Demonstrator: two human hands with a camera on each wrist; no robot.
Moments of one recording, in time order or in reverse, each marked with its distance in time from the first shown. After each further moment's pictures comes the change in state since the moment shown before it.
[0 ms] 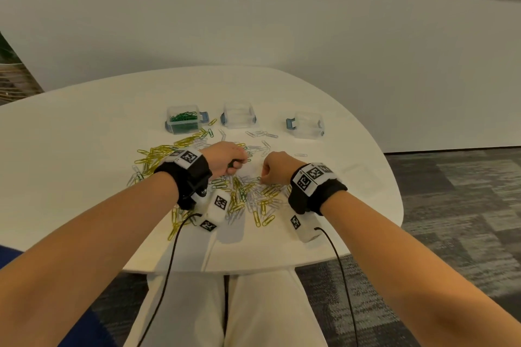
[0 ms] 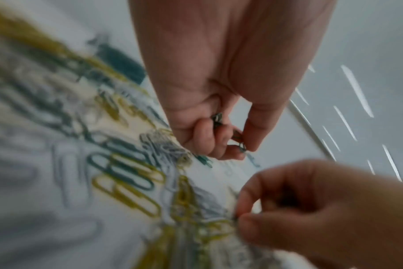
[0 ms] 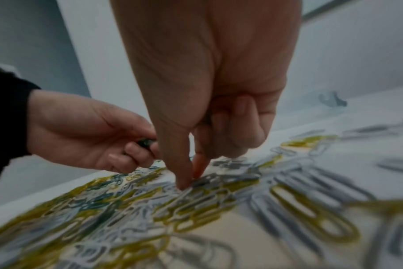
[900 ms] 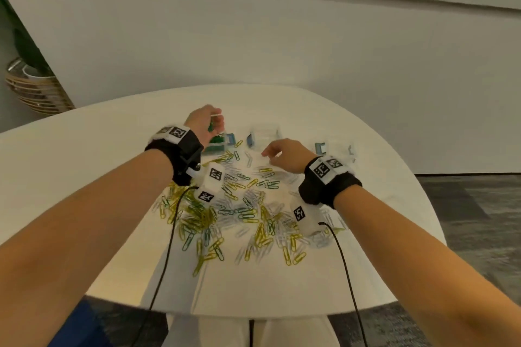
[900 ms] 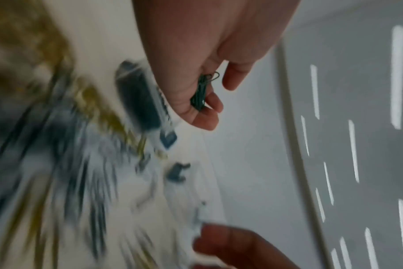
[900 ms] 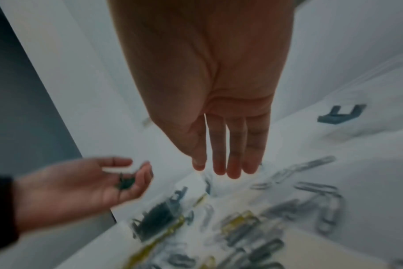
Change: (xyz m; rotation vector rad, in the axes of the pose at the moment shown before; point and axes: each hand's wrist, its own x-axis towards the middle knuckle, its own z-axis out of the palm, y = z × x) left_hand 0.017 0.068 -0.111 -0.623 0.542 0.228; right_hand 0.065 -0.031 -0.052 0.192 0.114 -0.121
